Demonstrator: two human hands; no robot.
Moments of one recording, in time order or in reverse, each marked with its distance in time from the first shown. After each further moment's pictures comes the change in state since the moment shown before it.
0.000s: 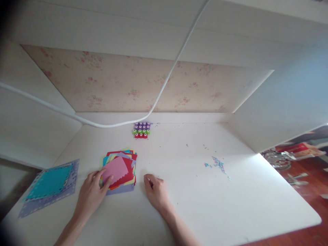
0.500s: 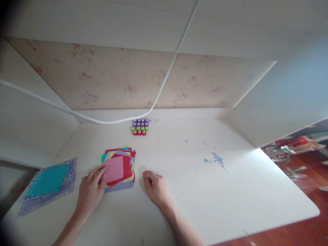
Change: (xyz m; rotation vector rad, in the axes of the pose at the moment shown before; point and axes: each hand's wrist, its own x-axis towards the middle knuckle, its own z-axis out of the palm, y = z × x) left_hand -0.004 -0.004 0.006 -0.021 0.009 0.063; right_hand 0.004 -0.003 -0.003 -0.014 -0.030 -0.013
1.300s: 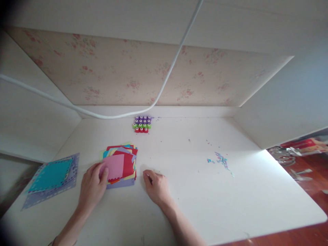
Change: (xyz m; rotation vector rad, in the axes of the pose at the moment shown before) left_hand 0.006 0.013 -0.001 -0.016 0.059 -0.180; right_hand 0.000 0.004 0.001 -0.129 -0.039 -0.039
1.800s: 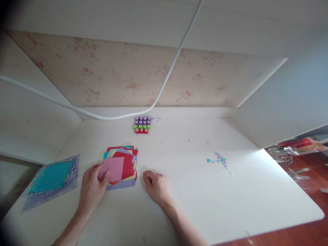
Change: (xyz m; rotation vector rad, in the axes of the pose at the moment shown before) left_hand 0.002 -0.007 -0.001 -0.096 0.051 0.039; right_hand 0.003 -0.002 -0.001 0.015 -0.036 0.033
